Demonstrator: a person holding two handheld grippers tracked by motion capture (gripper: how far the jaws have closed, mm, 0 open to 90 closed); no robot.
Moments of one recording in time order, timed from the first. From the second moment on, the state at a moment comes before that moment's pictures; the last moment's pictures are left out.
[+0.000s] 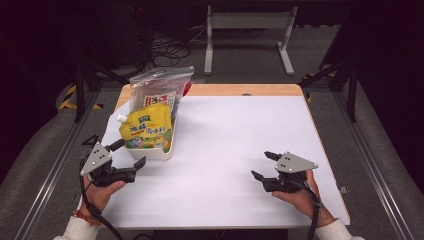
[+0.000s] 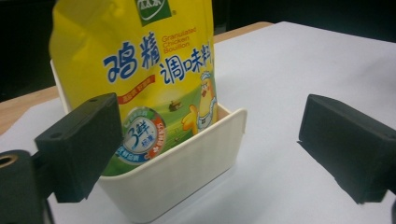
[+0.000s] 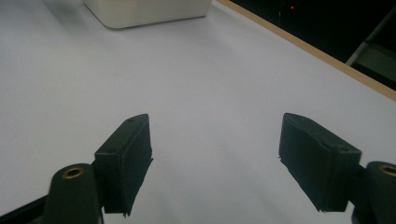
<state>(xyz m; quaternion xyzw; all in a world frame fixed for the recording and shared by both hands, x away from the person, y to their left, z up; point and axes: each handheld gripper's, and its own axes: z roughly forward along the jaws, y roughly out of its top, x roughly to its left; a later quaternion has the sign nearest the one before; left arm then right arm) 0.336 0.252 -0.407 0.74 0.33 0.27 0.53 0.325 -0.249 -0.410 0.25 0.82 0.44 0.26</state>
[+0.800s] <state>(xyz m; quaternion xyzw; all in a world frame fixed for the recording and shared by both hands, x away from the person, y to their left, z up) 0.318 0.204 -0.415 0.79 0.28 0.24 0.49 0.317 -0.276 -0.414 0.27 0.82 0.42 0.29</state>
